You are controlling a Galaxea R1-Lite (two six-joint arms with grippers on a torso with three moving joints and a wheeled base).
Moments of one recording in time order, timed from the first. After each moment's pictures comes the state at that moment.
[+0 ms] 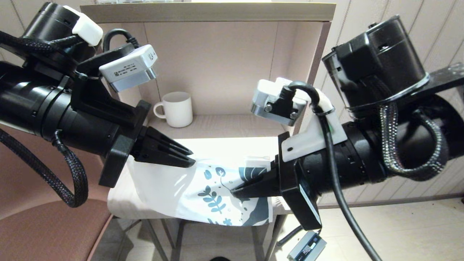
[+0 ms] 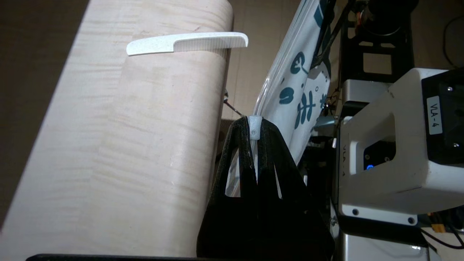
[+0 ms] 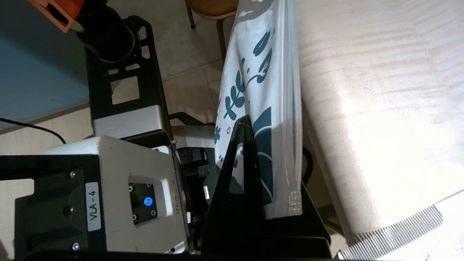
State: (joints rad) left arm -0.49 1.58 -1.56 0.75 -0.72 0.71; right arm 0.82 1.60 -1.49 0.45 0.43 -0.23
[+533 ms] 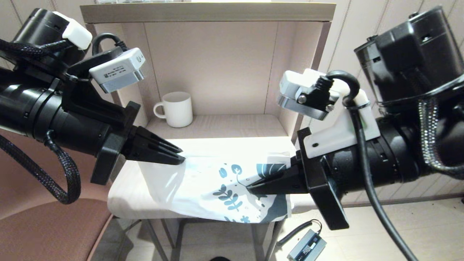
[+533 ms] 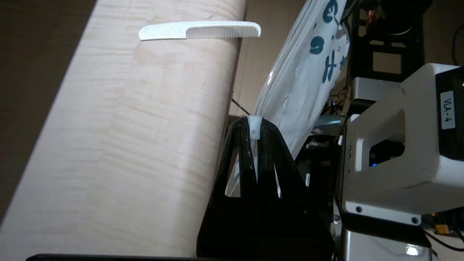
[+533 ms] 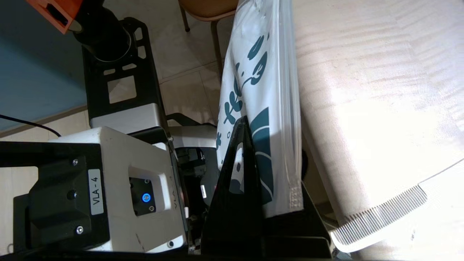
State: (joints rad) left arm -0.43 1.56 -1.53 0.74 -0.73 0.71; right arm 0.79 1.53 -1.45 0.45 0.43 -0.24
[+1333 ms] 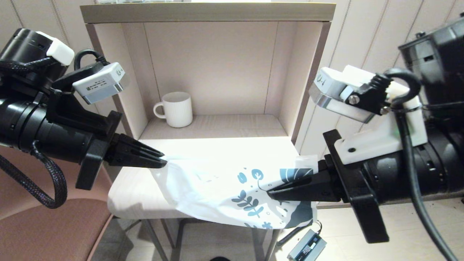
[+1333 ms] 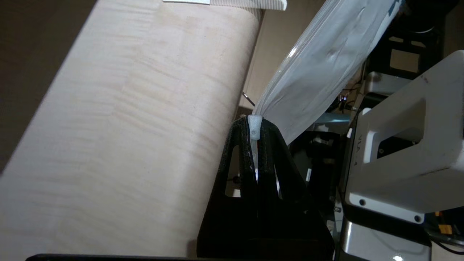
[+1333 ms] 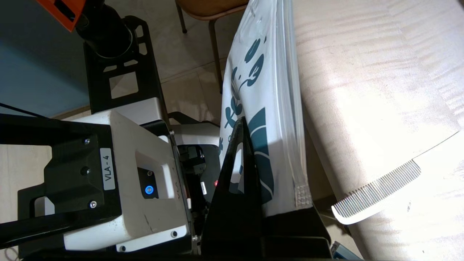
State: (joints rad) left arm -0.32 1.53 -1.42 0.71 -0.75 0.72; right arm 0.77 1.44 -1.37 0.45 0.43 -0.24
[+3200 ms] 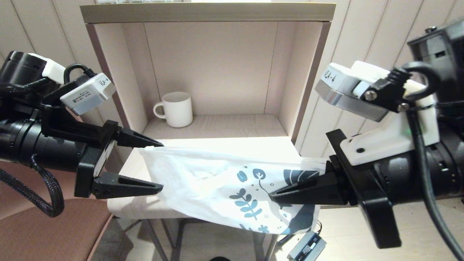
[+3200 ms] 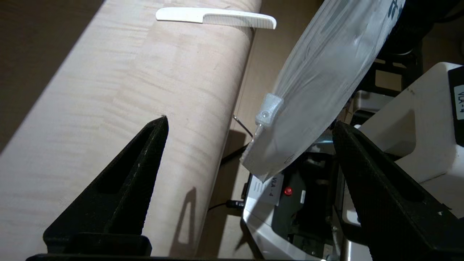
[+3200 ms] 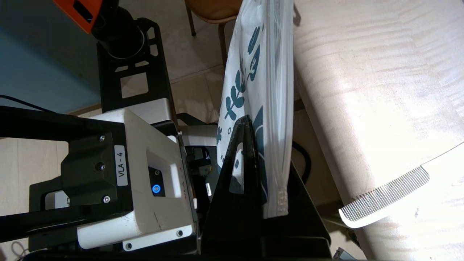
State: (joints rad) left arm -0.26 1.49 -1.24 0.51 -0.91 0.69; right arm 0.78 1.44 -1.37 0.45 0.46 -0.24
